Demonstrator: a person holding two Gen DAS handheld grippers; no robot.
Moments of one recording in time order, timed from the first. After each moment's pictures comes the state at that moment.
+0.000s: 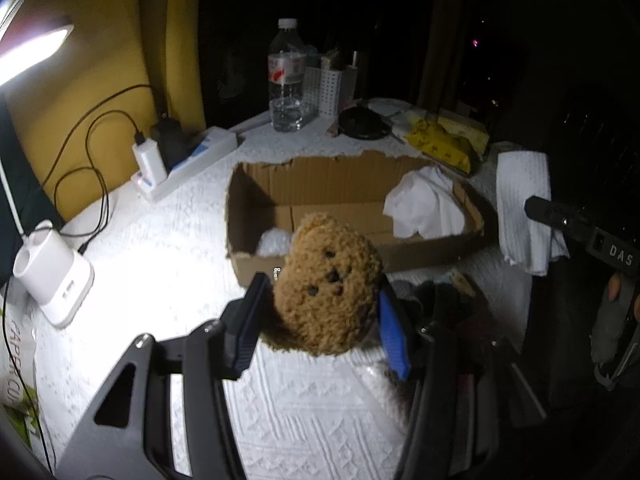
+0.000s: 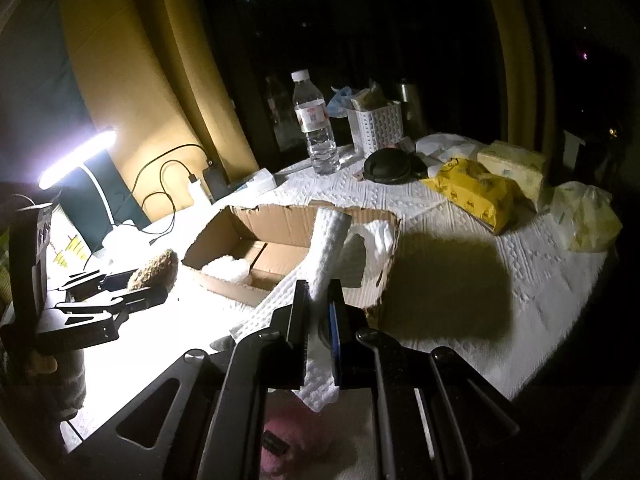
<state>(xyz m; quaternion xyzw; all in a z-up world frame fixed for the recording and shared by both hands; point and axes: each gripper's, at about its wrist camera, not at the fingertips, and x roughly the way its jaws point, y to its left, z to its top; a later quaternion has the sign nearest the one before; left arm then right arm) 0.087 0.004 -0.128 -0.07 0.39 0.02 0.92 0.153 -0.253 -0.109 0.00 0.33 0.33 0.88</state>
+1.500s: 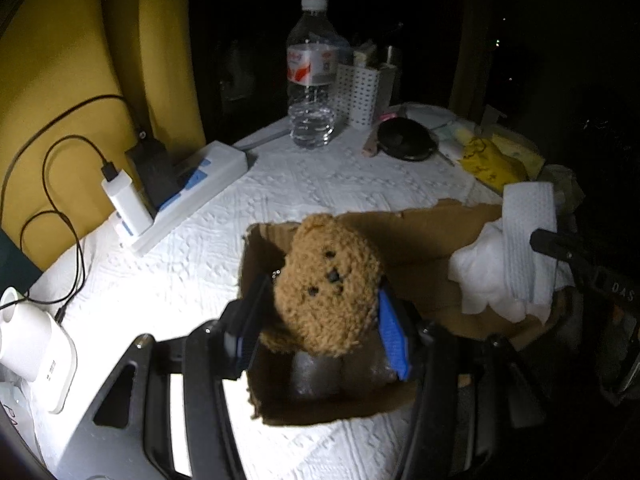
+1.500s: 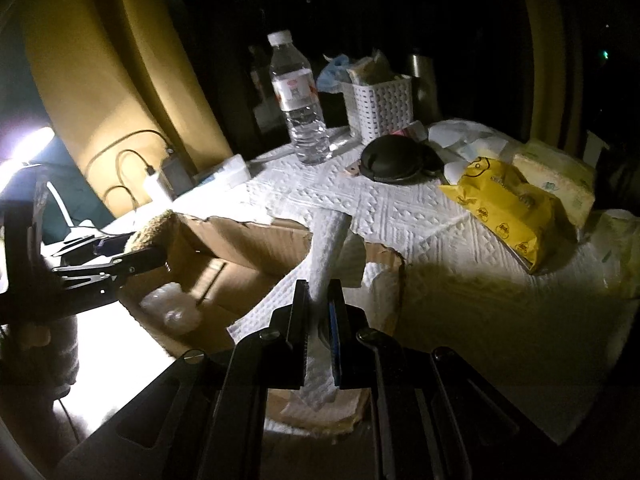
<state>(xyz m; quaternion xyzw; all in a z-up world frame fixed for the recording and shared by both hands) 0.200 0.047 -0.157 -0.06 0.40 0.04 0.91 0.254 -0.199 -0.144 -0.03 0.37 0.33 0.87</state>
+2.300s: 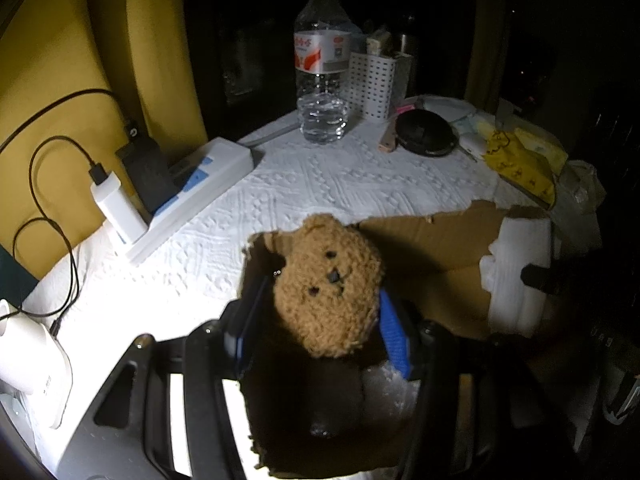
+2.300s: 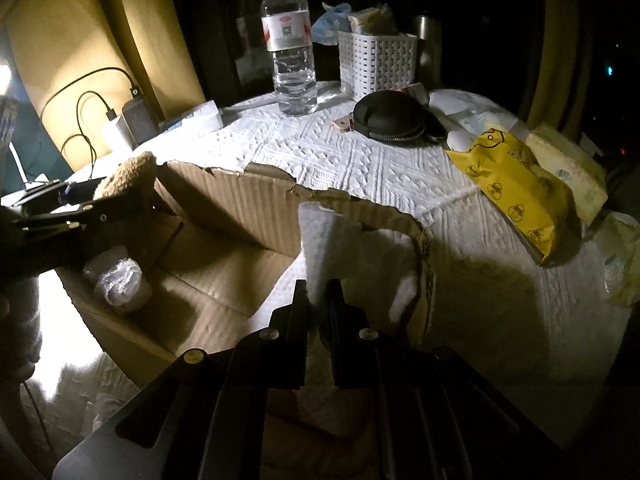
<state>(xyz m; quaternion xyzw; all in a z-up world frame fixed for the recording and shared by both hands) 0.226 0.052 -0.175 -0.05 0.40 0.06 0.91 0.263 -0.163 -0.185 -0.11 0.42 0.28 0.86</state>
